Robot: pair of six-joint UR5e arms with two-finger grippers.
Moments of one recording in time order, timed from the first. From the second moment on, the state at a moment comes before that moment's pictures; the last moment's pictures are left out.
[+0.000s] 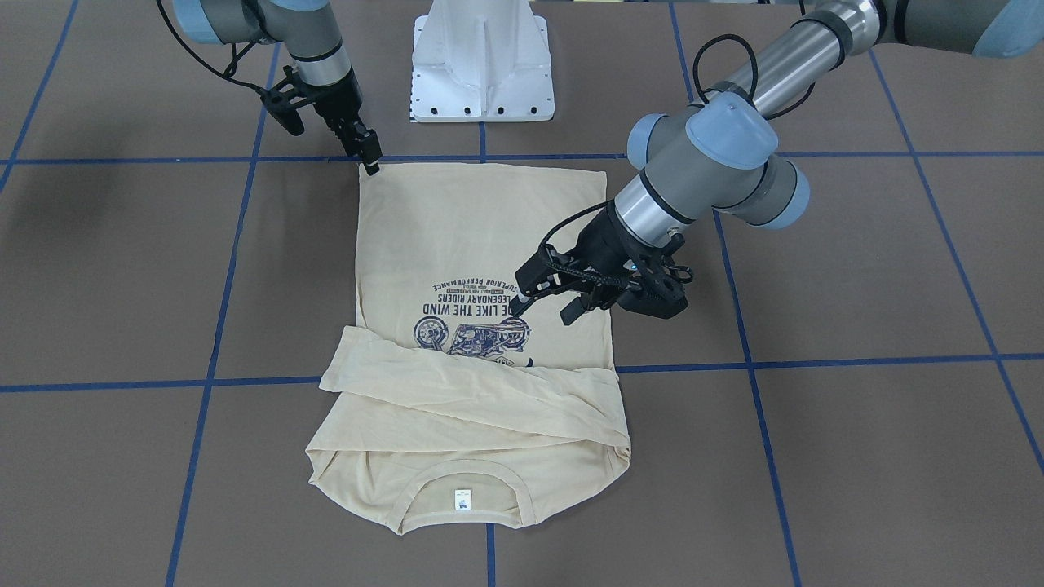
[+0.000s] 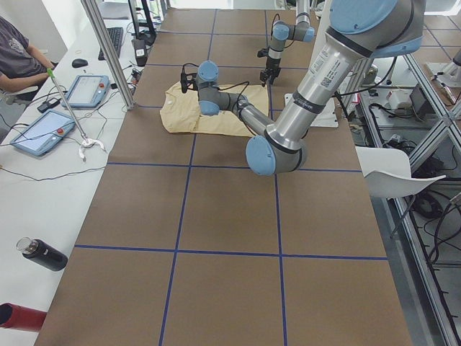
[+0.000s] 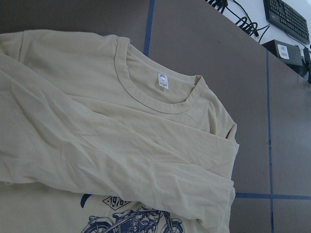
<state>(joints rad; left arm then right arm) -0.74 -2.24 -1.41 -2.50 -2.01 -1.55 0.13 -1.46 2.03 -1.27 1.52 2.38</state>
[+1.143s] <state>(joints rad) -0.73 -2.17 -1.44 -2.48 -2.01 -1.55 0.14 -1.47 2.07 -1.27 1.56 2.38</state>
